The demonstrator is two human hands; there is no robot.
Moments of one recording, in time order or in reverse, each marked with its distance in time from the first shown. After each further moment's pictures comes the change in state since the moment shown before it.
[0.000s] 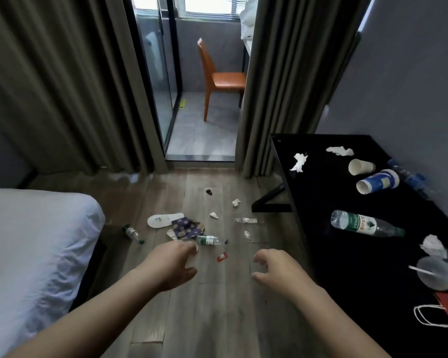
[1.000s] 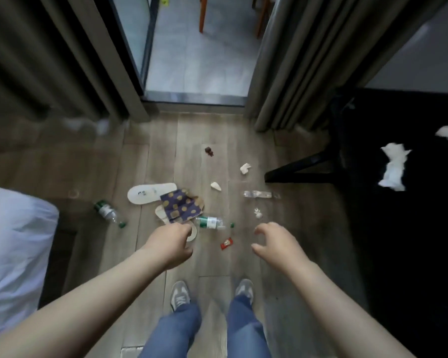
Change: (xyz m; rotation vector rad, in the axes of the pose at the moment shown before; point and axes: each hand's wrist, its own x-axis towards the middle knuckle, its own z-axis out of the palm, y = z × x) left_hand 0.405 -0.195 0.079 -0.075 -0.292 -0.098; right_hand 0.438 0.023 0.038 0.000 -0.194 0.170
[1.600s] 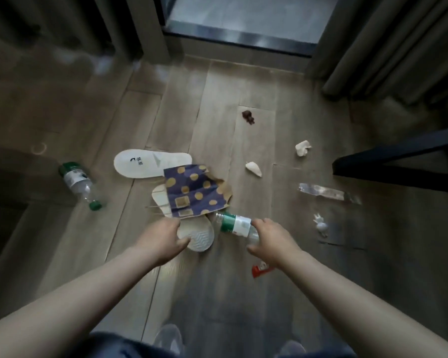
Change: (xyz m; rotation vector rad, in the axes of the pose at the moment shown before) left_hand 0.291 -0.172 0.329 -0.182 0.079 -0.255; right_hand 0.355 0.061 0.328 -0.232 -0.126 -0.197
